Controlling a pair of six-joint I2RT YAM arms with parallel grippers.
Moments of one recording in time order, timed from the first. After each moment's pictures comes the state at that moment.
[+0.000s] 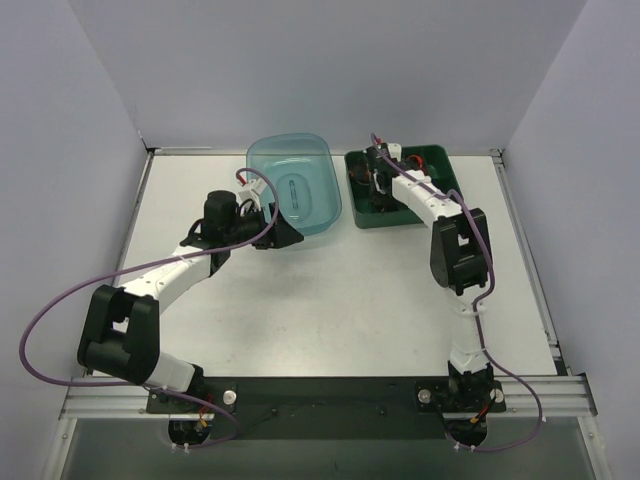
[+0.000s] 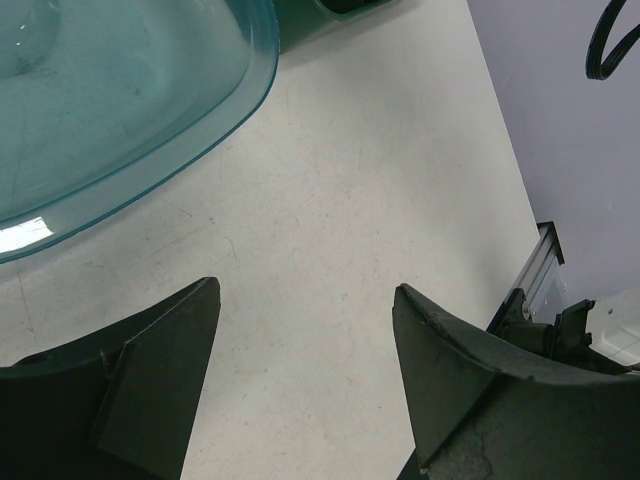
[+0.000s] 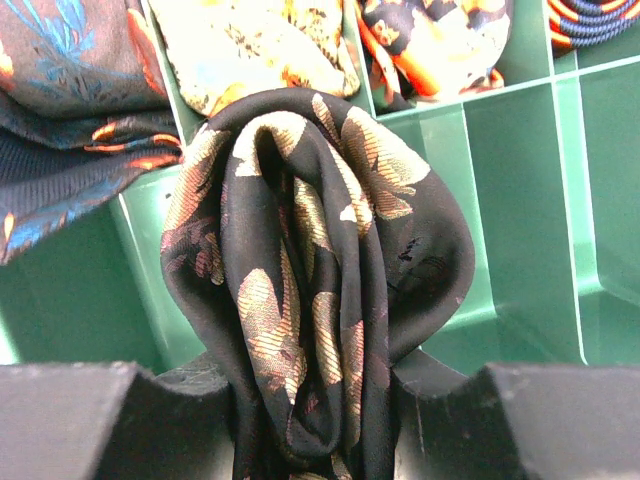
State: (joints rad) left arm -0.32 1.46 0.87 0.12 0.61 -0.53; right arm 0.35 2.21 1.83 -0.63 0.37 0.32
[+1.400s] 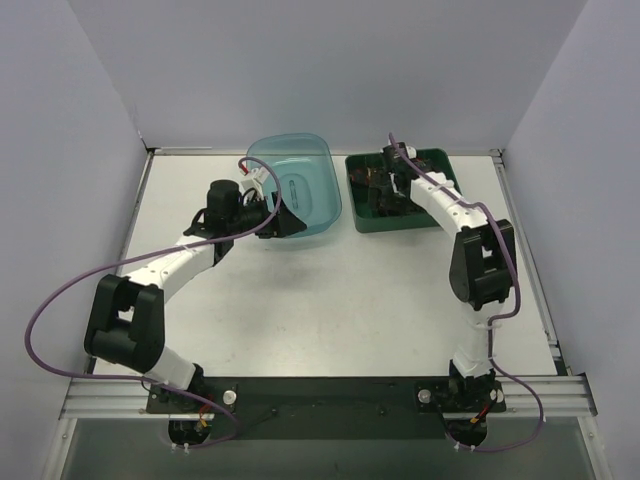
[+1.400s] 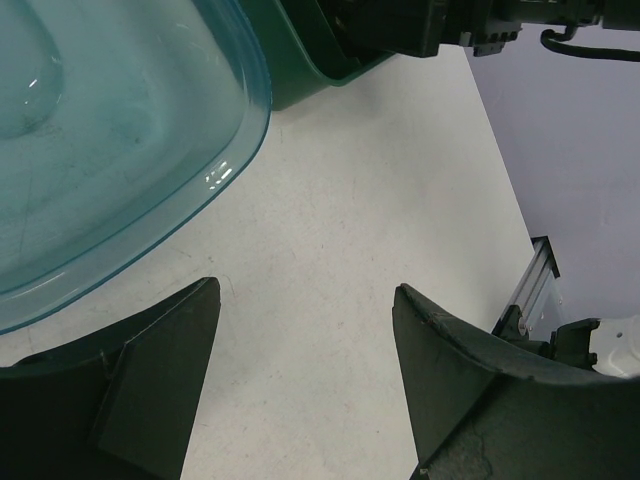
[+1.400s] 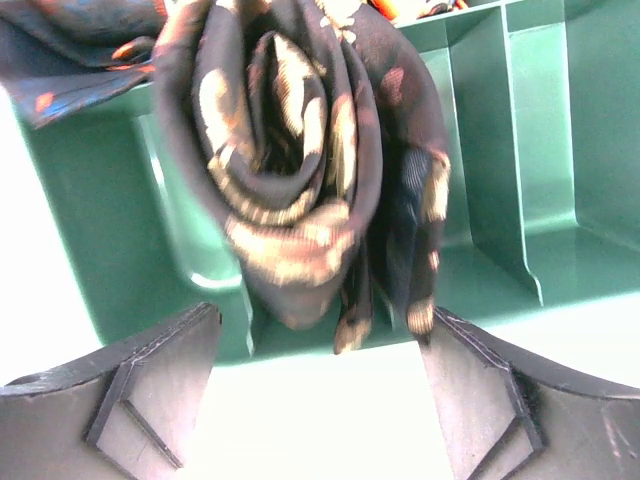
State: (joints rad) left arm -0.32 1.53 0.96 0.12 0.61 -0.54; right arm 0.33 2.01 1.67 -0.69 0.23 0.34
